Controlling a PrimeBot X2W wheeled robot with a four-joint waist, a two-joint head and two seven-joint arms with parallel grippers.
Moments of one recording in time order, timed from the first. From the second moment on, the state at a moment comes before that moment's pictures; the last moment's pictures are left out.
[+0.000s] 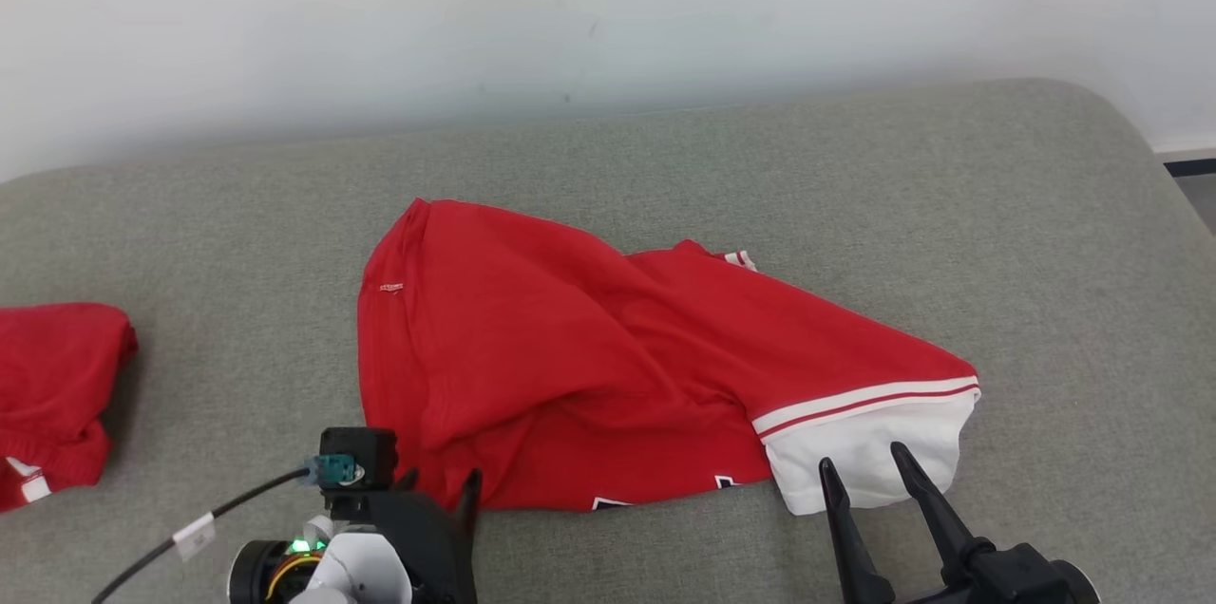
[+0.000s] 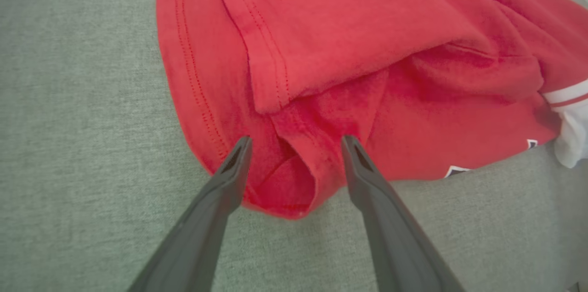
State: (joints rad) left arm -0.28 0.21 -0.42 0.35 -0.55 0.08 0.29; right arm 0.05 -0.05 0.16 0.14 0.10 0.13 -0.26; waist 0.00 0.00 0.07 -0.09
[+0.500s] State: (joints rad) left arm -0.30 0.24 -0.44 0.34 -0.57 0.09 0.45; right arm 0.05 -0.05 0.16 0.14 0.12 0.13 -0.26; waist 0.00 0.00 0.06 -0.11
